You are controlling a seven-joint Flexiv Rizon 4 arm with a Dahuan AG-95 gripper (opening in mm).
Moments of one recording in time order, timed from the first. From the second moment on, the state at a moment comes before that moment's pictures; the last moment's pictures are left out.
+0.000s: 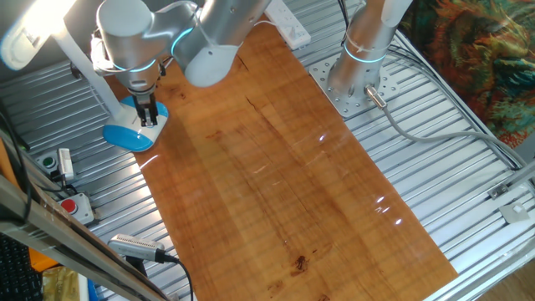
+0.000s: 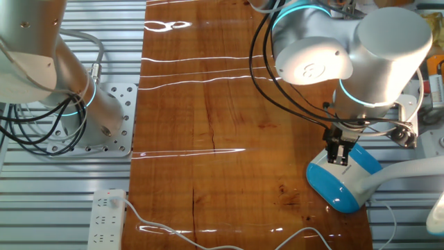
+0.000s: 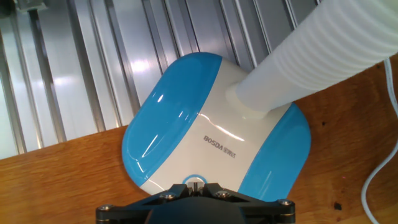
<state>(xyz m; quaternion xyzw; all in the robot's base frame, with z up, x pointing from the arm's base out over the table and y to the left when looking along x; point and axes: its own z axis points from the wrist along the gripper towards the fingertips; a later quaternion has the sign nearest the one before) 0.636 -0.120 0.041 0.12 0.99 -0.05 0.05</state>
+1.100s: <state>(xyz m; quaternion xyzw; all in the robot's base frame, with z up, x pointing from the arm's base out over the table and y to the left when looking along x) 0.644 -0.122 0.051 0.12 0.99 -0.05 0.05</state>
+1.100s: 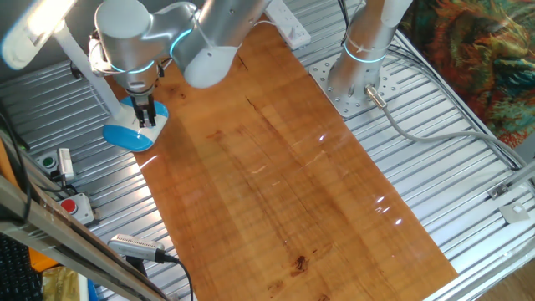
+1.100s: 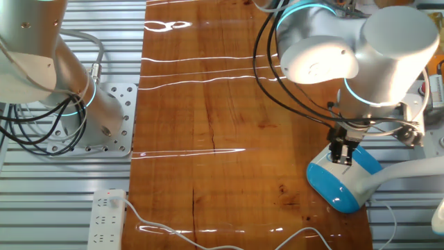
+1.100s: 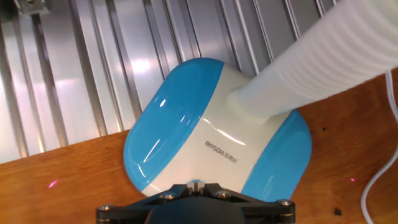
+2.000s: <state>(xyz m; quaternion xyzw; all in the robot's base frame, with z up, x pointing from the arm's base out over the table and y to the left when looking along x) 0.645 -0.120 0.055 0.11 0.99 -0.04 0.04</state>
